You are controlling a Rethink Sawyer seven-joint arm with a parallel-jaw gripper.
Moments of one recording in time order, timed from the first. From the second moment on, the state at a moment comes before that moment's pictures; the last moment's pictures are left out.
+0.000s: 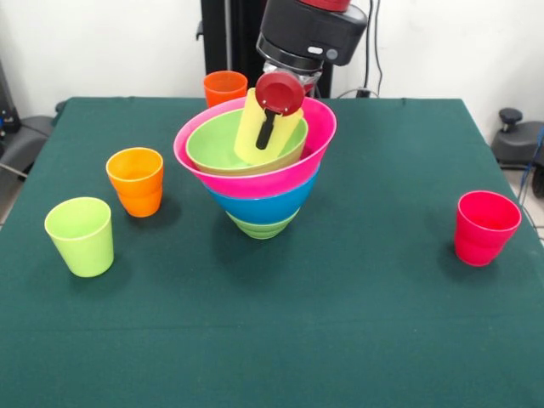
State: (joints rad) arm 0.22 -0.43 -0.55 1.79 0.79 0.30 2.71
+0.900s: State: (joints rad) arm 0.20 -0.45 -0.54 1.79 0.79 0.30 2.71
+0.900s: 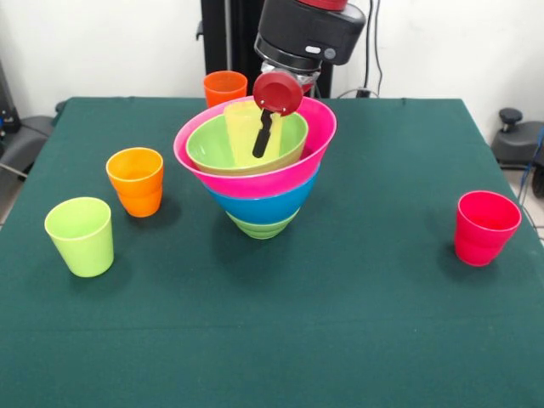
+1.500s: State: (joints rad) arm 0.20 -0.46 -0.54 1.79 0.79 0.30 2.71
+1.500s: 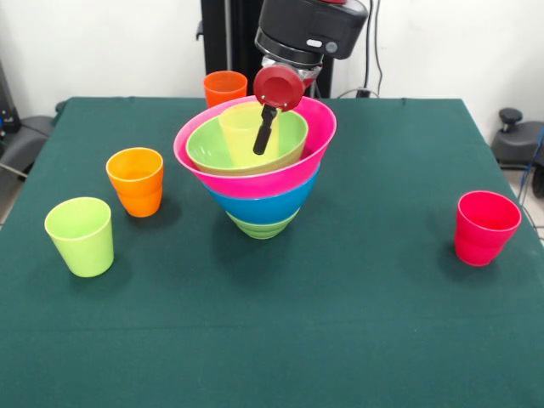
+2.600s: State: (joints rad) arm 0.24 -0.48 -0.63 1.77 0.72 0.42 2.71
